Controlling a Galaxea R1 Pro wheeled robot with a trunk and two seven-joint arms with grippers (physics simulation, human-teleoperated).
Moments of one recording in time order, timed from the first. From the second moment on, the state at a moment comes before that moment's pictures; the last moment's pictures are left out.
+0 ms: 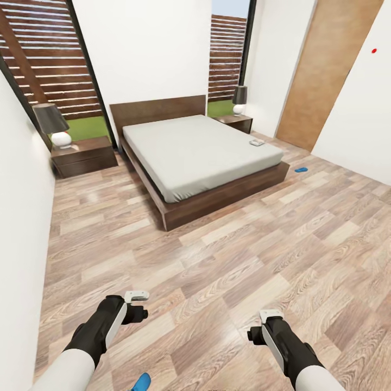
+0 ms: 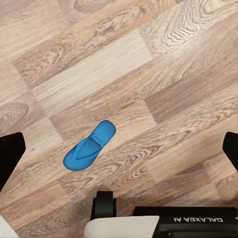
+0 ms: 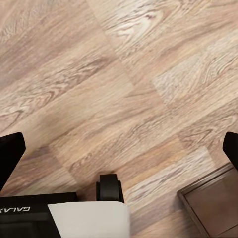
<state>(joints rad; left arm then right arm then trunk) -0.58 0.00 0.00 -0.75 0.05 0.78 0.02 -0.53 0.02 0.01 -0.62 0.01 0.65 -0.12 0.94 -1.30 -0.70</state>
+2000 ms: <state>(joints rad) -0.58 0.04 0.00 -0.84 0.07 0.85 0.02 -0.54 0.02 0.02 -0.58 0.01 0.61 -0.12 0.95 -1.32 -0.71</state>
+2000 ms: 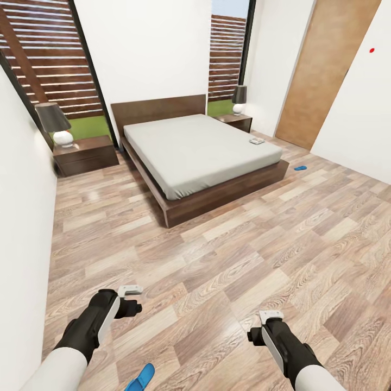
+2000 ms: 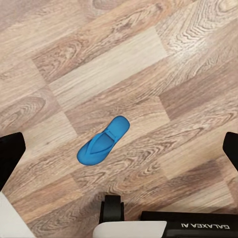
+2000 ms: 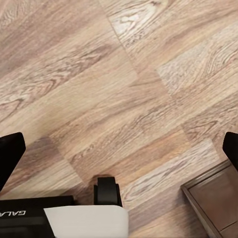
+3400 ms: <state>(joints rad) -0.58 0.06 -0.12 -0.69 -0.06 0.63 0.02 -0.54 0.01 0.01 -0.85 0.01 0.69 -0.12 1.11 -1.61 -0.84</state>
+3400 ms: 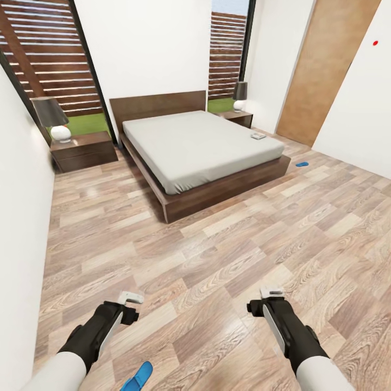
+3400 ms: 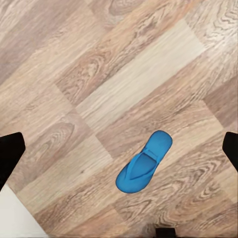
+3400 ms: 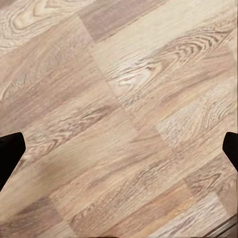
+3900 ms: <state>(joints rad) -0.58 0.07 -0.12 -0.65 -0.12 0.73 0.01 -0.53 0.02 0.01 -1.01 0.01 0.75 -0.12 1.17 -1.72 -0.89</state>
